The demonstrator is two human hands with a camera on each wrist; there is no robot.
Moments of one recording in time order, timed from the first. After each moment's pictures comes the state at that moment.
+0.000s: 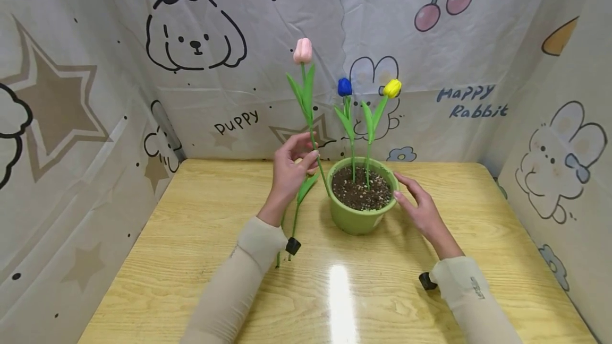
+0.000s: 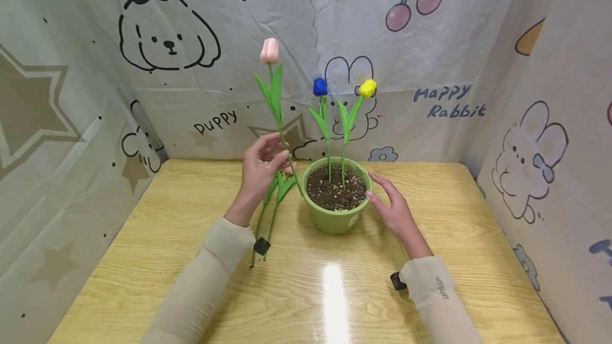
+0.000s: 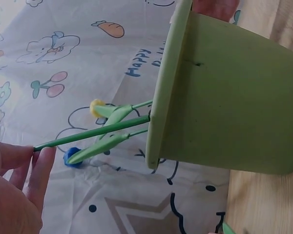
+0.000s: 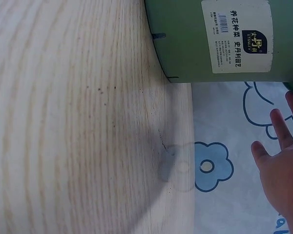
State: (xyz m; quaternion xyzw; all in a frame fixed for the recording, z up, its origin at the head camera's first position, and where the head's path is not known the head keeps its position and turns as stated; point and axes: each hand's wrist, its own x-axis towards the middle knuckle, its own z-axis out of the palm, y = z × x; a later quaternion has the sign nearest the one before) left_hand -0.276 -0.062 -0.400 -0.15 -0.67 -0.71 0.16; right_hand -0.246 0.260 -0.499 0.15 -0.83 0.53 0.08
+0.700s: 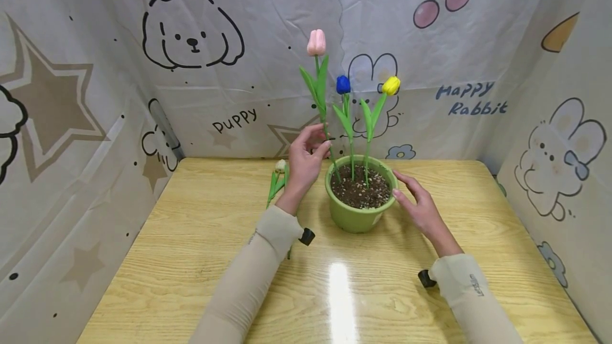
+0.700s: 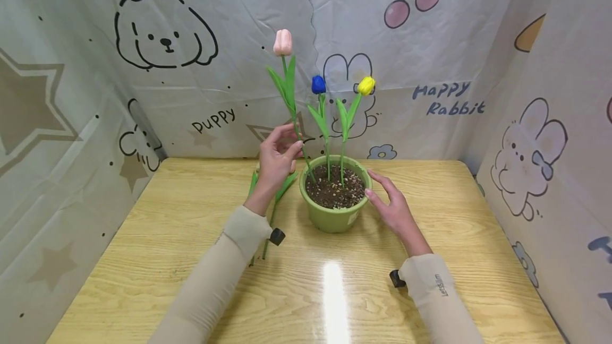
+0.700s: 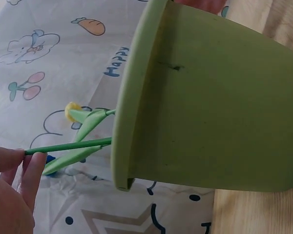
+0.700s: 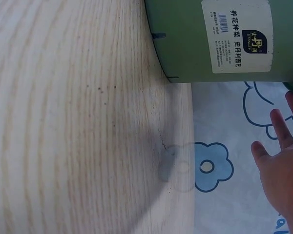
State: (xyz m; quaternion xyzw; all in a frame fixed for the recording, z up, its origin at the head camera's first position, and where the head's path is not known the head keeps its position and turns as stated) left_hand -0.298 -0.027 -0.406 -0.16 -0.68 -0.69 0.19; right_hand -0.247 0.261 -0.500 0.15 -0.83 0.53 0.09
